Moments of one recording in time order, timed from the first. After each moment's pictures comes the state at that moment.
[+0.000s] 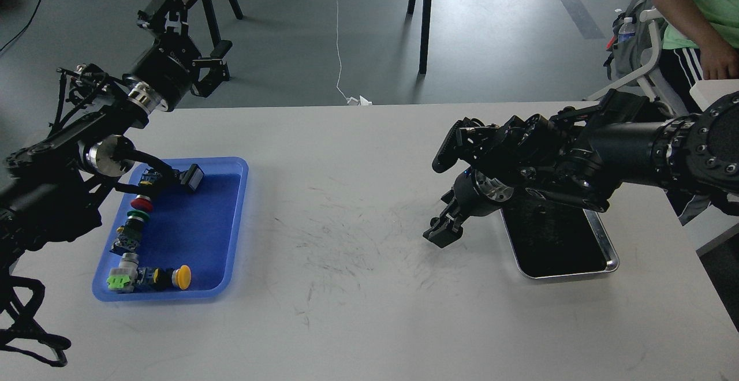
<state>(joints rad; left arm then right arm) -0.96 0.37 -0.39 -0.50 0.07 -0.49 -0.49 1.47 -0.07 -0.83 0.86 -1.33 0.24 0.49</state>
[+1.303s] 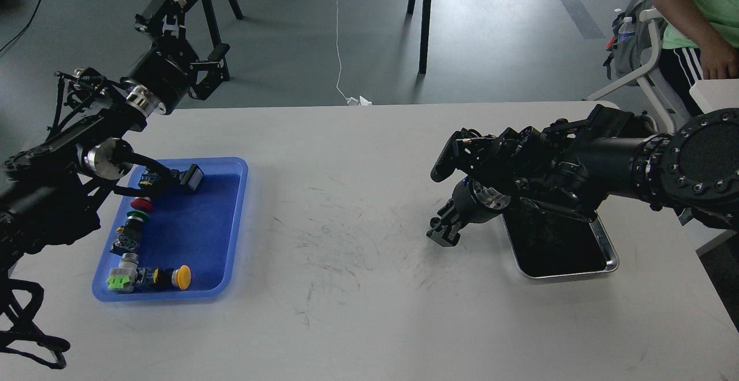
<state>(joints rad) -0.95 0.37 -0.40 -0.50 0.07 -0.49 -0.49 1.41 -0.05 -0.85 0.78 -1.33 0.24 0.49</state>
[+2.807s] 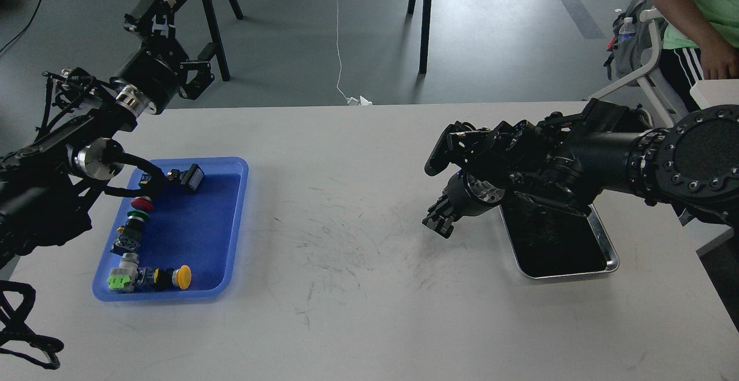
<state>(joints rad) -0.94 0.39 -0.40 -0.50 0.07 -0.49 -0.49 1.46 -0.04 -0.85 0.77 -1.32 0.24 0.49</state>
